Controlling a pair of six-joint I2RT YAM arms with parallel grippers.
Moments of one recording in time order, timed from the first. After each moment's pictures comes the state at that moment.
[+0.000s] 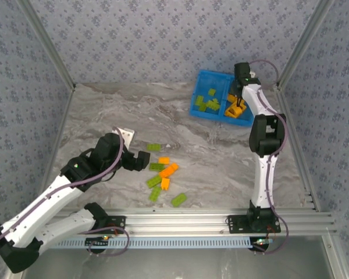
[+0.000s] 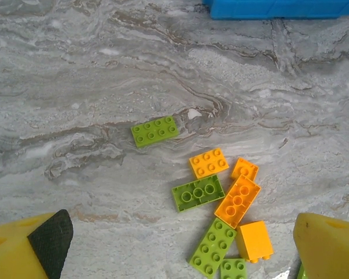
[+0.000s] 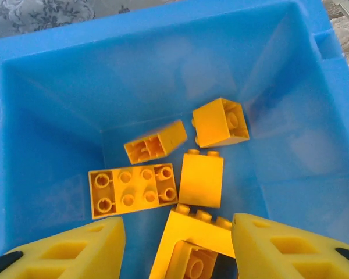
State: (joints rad) left arm -0.76 0.84 0.92 -0.79 -0.17 -0.35; right arm 0.06 2.28 2.06 -0.68 0.28 0.41
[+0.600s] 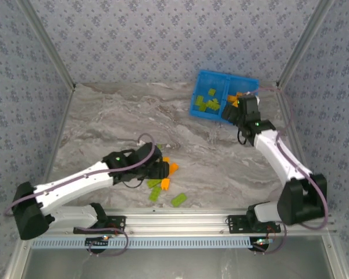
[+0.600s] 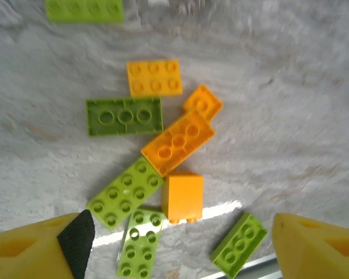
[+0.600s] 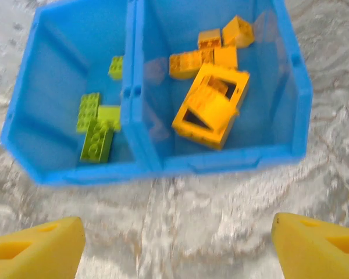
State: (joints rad) left arm -1.03 1.19 0.92 -0.79 -0.16 -0.88; right arm 0.23 1.32 1.04 -0.41 0.21 0.51
